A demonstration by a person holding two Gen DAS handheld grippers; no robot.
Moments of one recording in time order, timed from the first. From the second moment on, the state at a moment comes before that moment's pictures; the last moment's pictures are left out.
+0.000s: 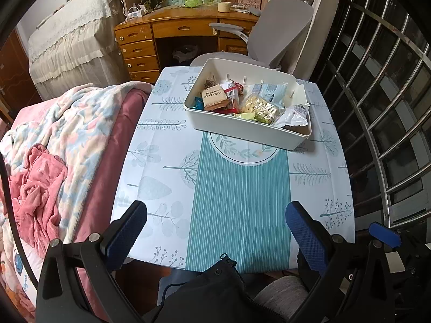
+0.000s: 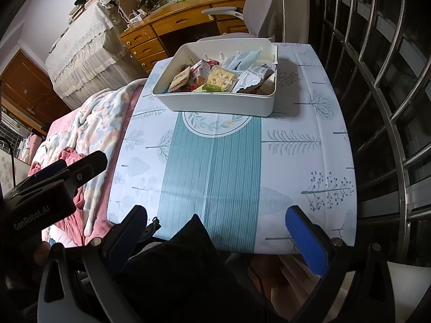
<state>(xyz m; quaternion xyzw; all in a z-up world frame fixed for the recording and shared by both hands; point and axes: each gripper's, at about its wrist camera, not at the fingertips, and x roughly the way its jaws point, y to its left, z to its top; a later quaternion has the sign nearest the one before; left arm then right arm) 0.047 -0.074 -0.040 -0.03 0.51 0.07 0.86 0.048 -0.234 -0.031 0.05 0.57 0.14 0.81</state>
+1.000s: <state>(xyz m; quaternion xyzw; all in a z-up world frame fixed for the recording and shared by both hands) 0.041 -0.077 -0.047 -0.03 0.52 0.06 0.85 0.049 -0.236 -0.036 0.04 0.57 0.14 0.81</state>
